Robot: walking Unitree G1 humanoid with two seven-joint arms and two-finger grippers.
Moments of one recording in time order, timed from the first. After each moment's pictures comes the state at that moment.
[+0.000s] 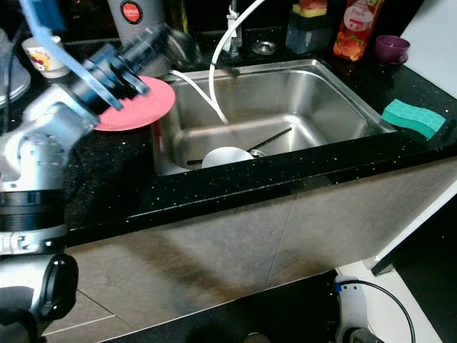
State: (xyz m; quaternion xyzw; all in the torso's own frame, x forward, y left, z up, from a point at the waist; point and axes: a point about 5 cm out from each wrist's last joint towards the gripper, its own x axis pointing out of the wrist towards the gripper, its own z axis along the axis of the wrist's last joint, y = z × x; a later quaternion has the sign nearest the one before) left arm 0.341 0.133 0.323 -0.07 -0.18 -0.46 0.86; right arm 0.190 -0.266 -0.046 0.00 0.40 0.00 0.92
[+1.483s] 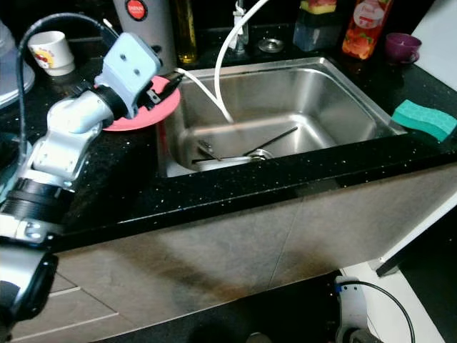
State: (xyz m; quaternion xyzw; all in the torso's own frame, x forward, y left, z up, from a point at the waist) left arm 0.362 0.147 0.313 0.46 -0.23 -0.19 0.84; right arm 0.191 -0.267 -0.048 0.00 0.40 0.00 0.92
